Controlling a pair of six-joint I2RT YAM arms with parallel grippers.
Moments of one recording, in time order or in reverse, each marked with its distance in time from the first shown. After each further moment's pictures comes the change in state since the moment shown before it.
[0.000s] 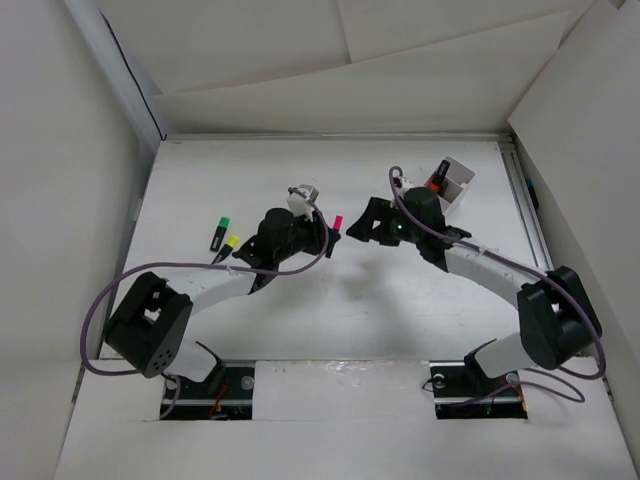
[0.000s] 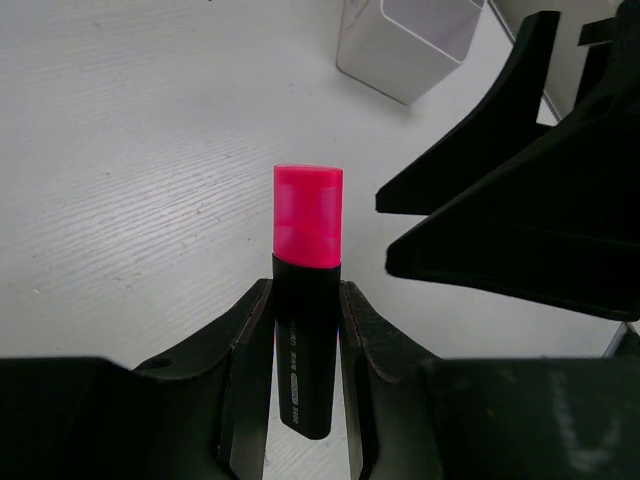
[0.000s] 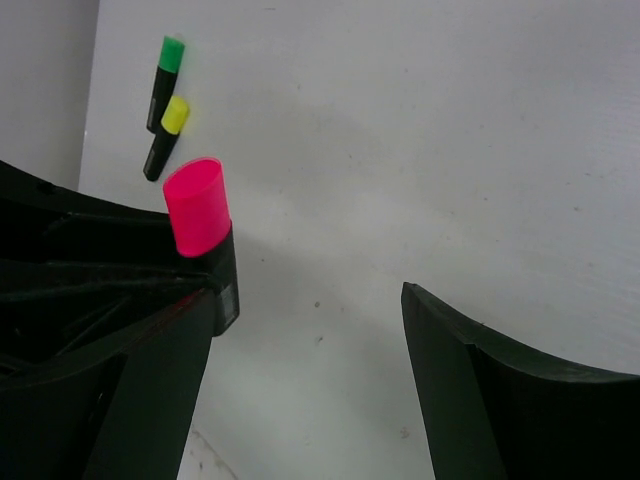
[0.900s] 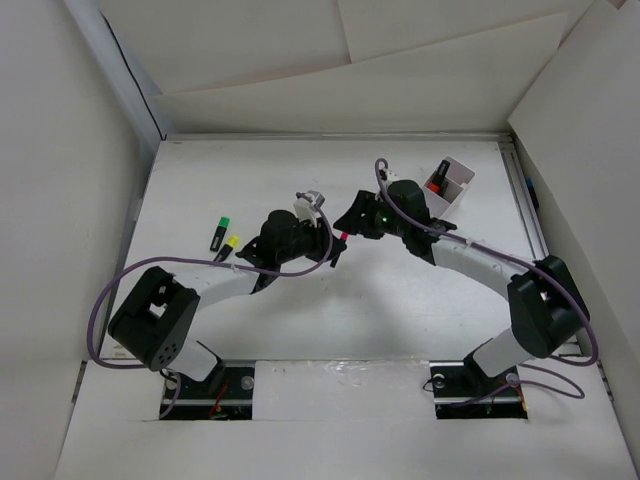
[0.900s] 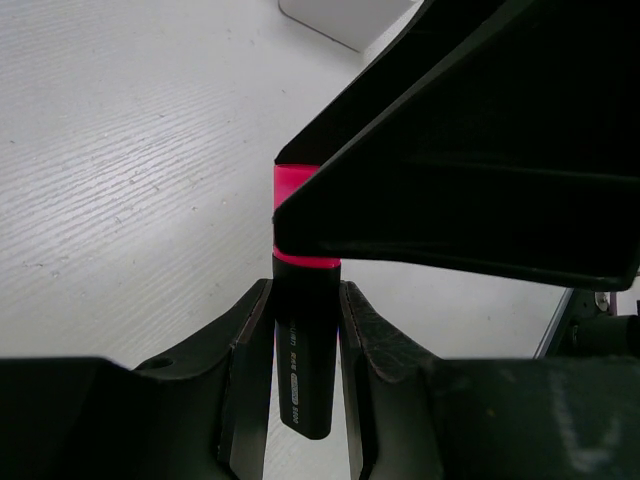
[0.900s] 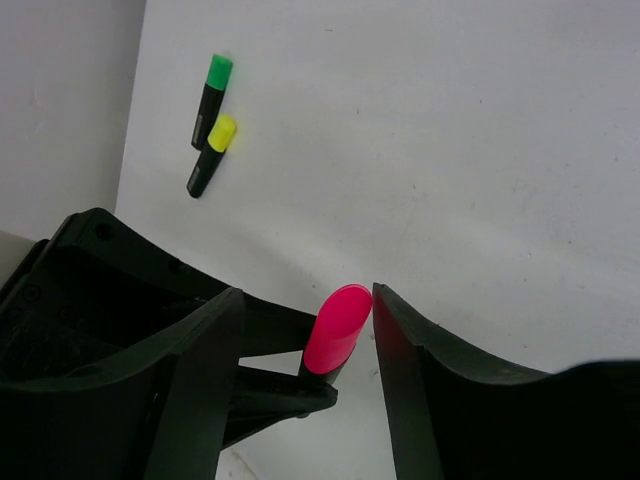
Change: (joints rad) left arm 0.000 0.042 -0.012 0.030 0.155 -0.021; right arm 0.080 0.087 0.124 0.012 0.034 0.064
